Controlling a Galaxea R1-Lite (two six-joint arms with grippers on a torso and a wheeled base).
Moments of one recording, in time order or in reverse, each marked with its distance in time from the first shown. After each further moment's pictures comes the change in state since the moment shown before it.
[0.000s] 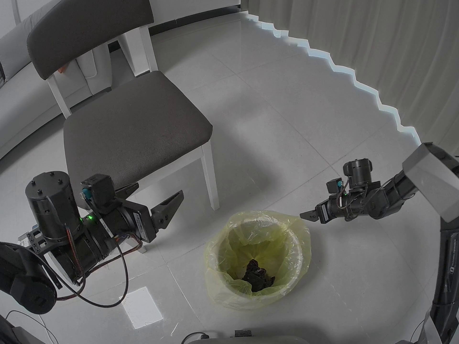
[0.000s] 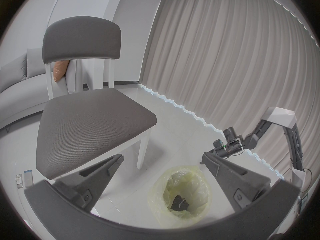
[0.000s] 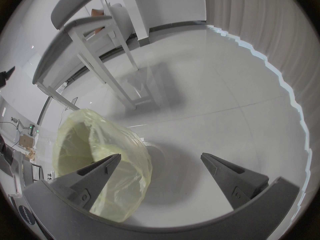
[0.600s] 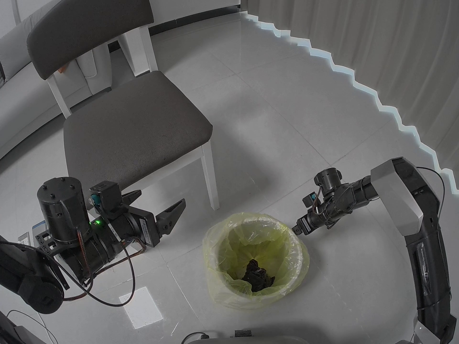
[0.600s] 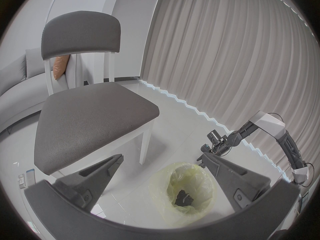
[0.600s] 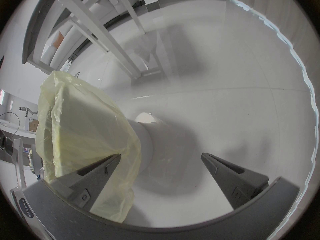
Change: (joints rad) left arm 0.011 0.056 0.012 -0.019 0.003 0.013; right arm 0.040 0.317 -0.529 0.503 0.000 -0.096
